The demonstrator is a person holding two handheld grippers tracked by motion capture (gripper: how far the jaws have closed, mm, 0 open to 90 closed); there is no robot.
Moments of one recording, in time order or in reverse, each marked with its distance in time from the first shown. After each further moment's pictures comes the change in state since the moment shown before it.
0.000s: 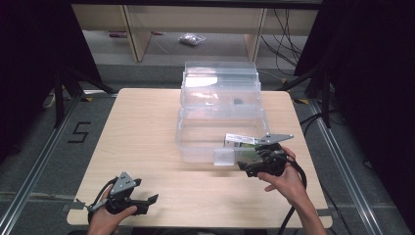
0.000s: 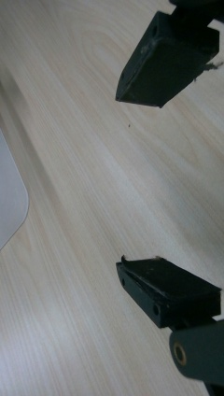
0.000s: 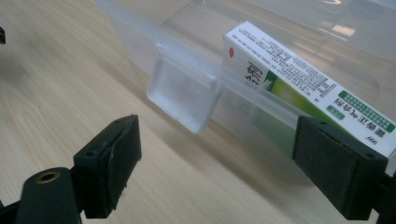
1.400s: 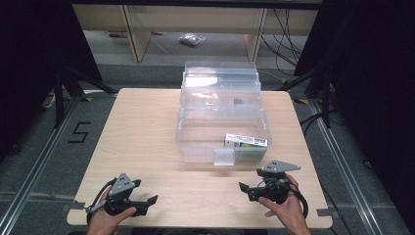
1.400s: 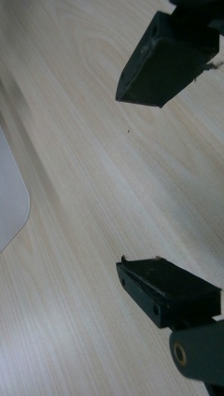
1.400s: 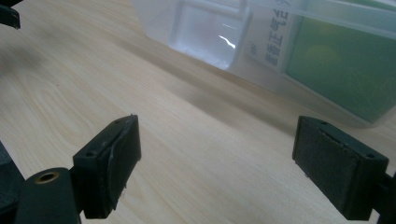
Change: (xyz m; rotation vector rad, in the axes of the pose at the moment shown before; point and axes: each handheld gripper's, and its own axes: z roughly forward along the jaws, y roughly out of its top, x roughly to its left) left arm 0.000 0.000 -0.006 0.019 0.006 0.034; right arm 0.019 -0.070 0.006 -0.094 0.034 0.080
